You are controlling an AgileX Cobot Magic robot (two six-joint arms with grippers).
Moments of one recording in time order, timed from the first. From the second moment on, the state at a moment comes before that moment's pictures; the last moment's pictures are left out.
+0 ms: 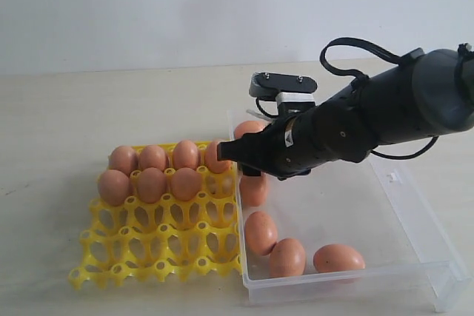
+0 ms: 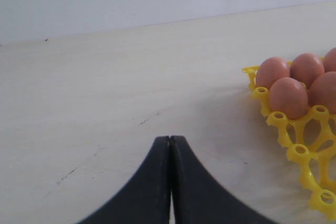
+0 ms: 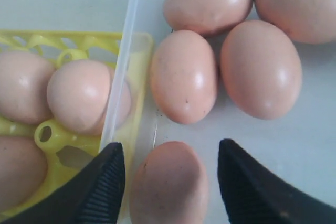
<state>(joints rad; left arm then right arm) -0.01 0.01 0.01 -0.09 0.37 0.16 0.60 1.90 -0.99 -0.12 0.10 0.59</state>
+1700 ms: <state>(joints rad) -0.01 0.01 0.01 -0.09 0.37 0.16 0.60 1.84 -1.00 -0.16 0.13 0.64</state>
